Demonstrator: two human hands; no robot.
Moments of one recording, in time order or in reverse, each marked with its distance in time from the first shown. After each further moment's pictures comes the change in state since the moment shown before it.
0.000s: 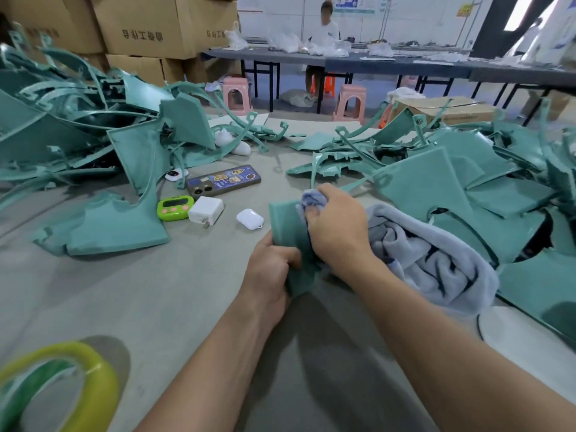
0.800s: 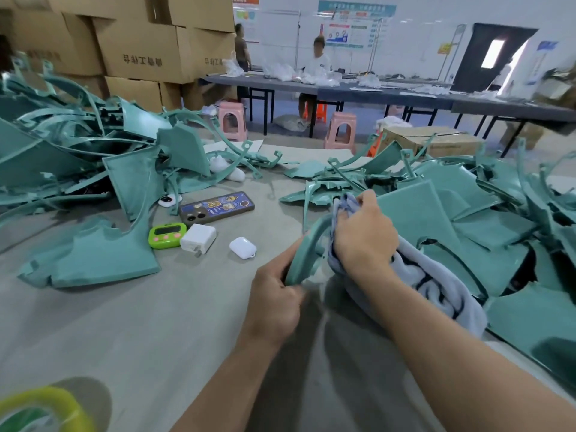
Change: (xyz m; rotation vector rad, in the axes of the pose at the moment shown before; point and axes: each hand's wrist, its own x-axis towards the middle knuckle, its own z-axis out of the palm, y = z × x) left_hand 0.006 -0.003 0.001 0.612 -0.138 0.488; right_hand 0.044 0.032 -0.019 -0.223 0.330 0.226
